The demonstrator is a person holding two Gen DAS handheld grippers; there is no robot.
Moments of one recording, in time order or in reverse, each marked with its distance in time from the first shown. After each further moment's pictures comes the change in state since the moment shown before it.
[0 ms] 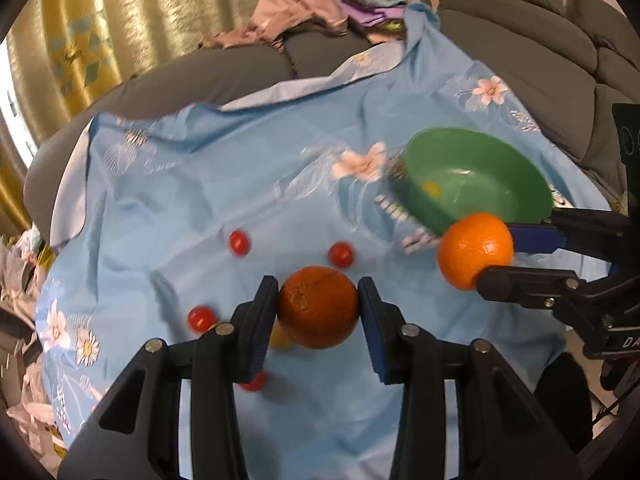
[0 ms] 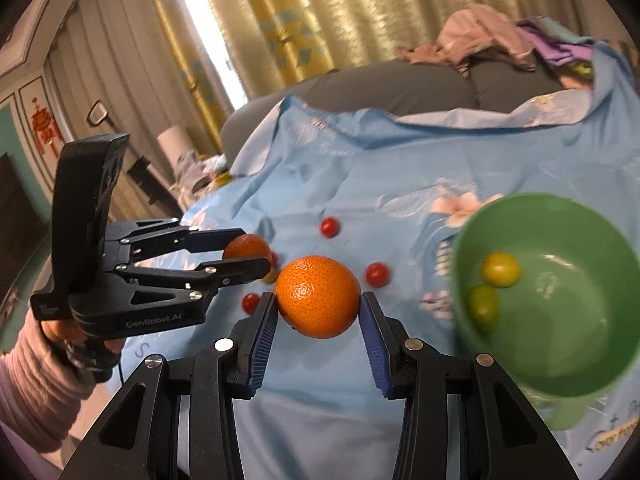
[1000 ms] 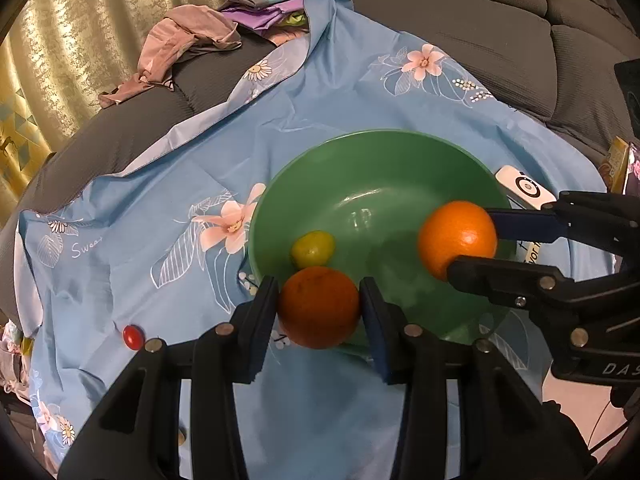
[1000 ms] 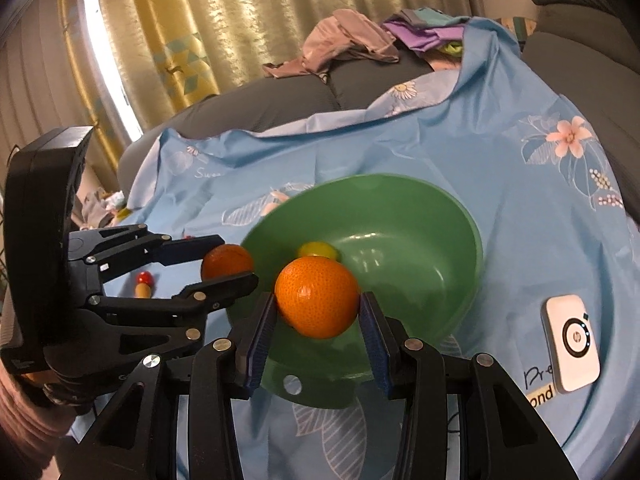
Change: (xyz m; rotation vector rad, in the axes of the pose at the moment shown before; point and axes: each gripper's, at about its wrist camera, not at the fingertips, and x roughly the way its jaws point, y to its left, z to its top) left arm 0.064 -0.123 0.053 0.207 -0.001 -0.053; right arm -0.050 -0.099 -0.014 0.157 -0.035 -0.300
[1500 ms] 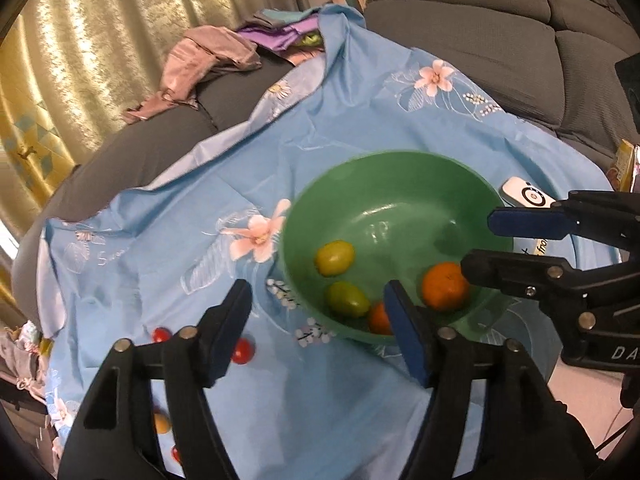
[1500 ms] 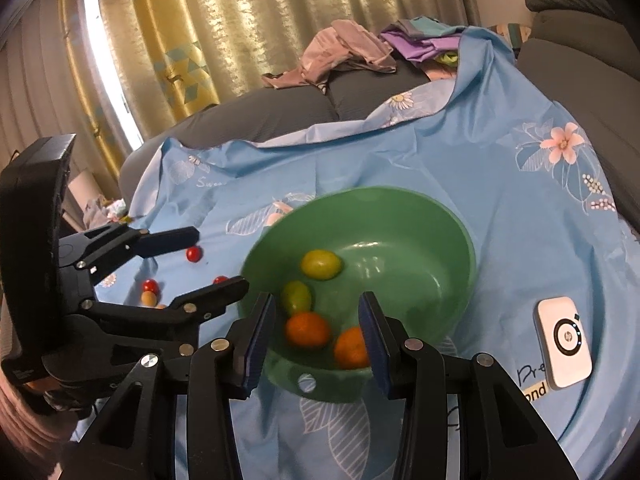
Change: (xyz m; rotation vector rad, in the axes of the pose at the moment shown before) left arm -0.032 0.002 -0.004 0.003 -0.068 0.092; right arm -0.017 0.006 0.001 0.005 -0.034 0.001
